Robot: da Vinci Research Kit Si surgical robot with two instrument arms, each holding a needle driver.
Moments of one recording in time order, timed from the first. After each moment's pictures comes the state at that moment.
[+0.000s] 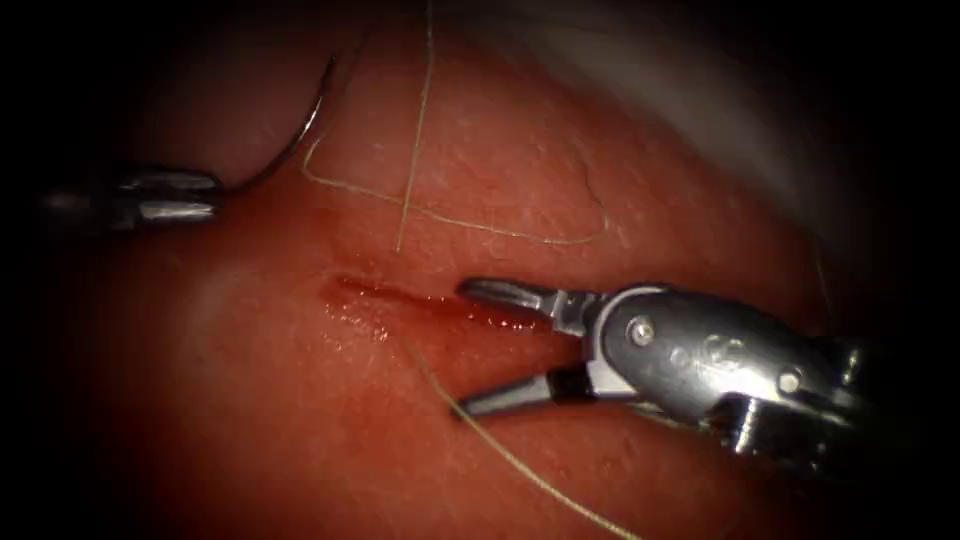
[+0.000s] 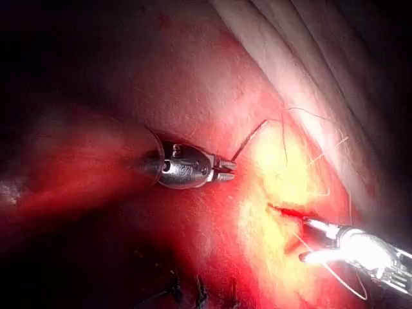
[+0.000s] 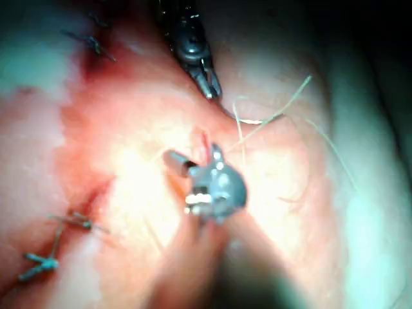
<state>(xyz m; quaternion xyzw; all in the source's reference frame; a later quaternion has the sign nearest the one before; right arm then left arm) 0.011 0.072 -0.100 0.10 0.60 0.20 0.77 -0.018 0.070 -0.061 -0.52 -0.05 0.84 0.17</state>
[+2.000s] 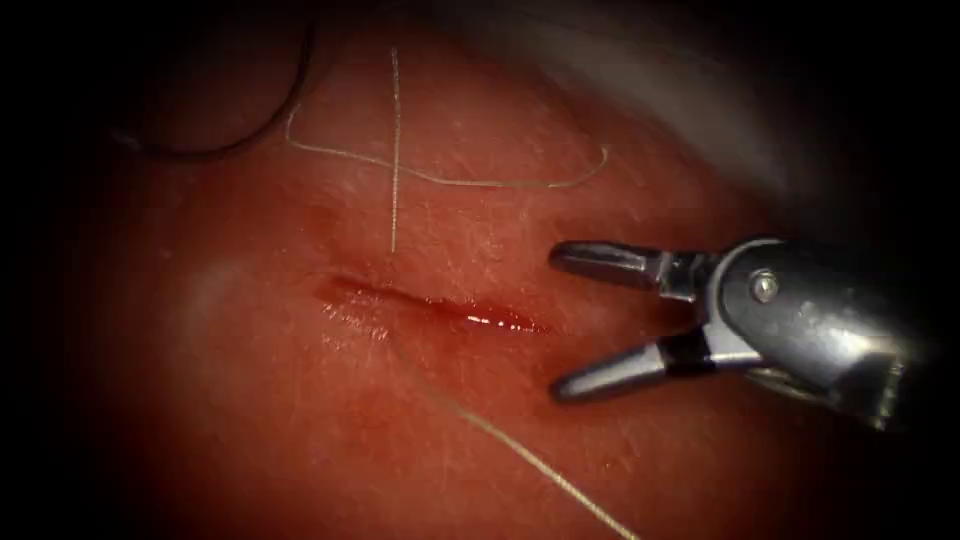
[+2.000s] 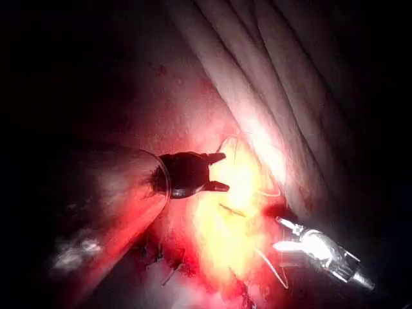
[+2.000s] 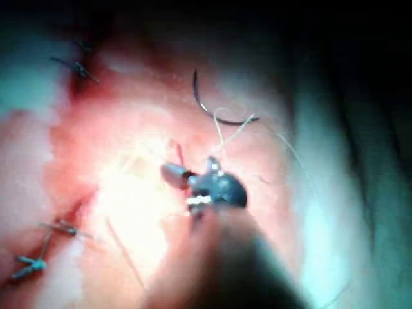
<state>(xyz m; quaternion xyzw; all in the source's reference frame) 0.003 0.076 -0.105 0.11 0.56 0.24 0.79 -0.013 0.077 -0.083 -0.48 -0.15 0.79 0.35</state>
